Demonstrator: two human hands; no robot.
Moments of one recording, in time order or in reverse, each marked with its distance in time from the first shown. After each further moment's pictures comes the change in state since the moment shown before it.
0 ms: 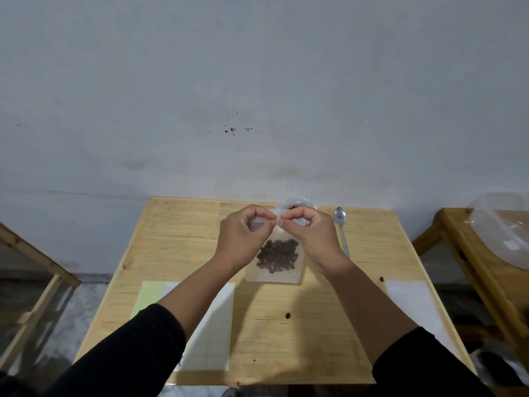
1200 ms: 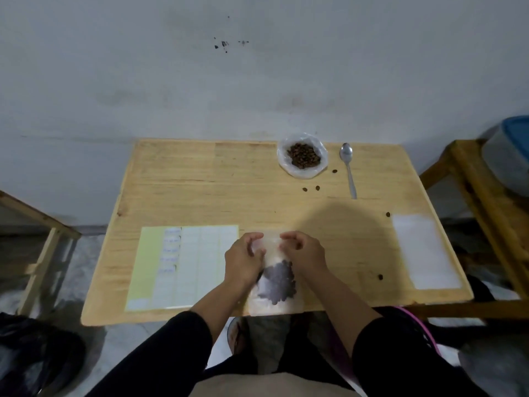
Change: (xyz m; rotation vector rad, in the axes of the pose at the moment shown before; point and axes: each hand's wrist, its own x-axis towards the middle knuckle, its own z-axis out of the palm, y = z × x) left_hand -0.097 -0.136 0.030 0.282 -0.130 -0.387; right_hand -0.085 0.139 0.025 -0.347 0.073 0.441
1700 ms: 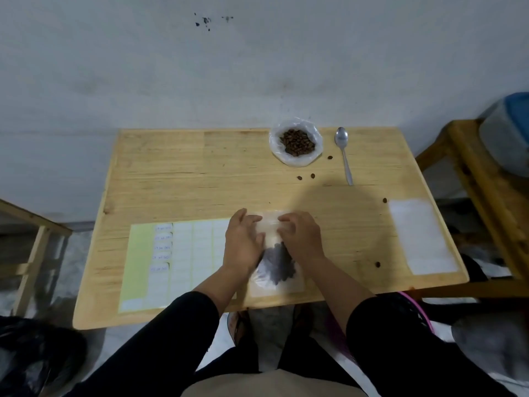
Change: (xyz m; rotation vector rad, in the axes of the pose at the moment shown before) left_hand 0.025 0.001 0.009 0.167 -0.001 0.156; right_hand 0.024 0.005 0.005 -0.357 0.116 -0.217
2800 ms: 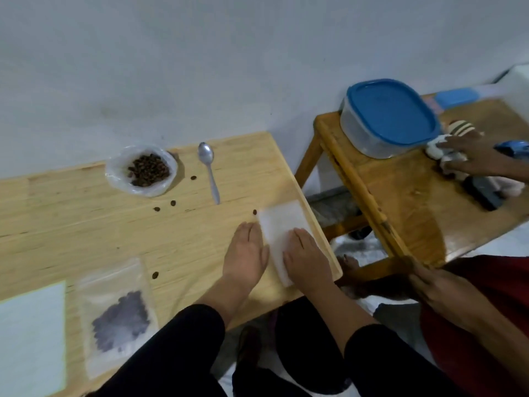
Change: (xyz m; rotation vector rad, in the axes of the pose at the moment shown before) left_hand 0.010 0.166 0.225 0.546 -0.232 0.480; right_hand -0.002 0.234 -0.167 -0.618 0.202 -0.093
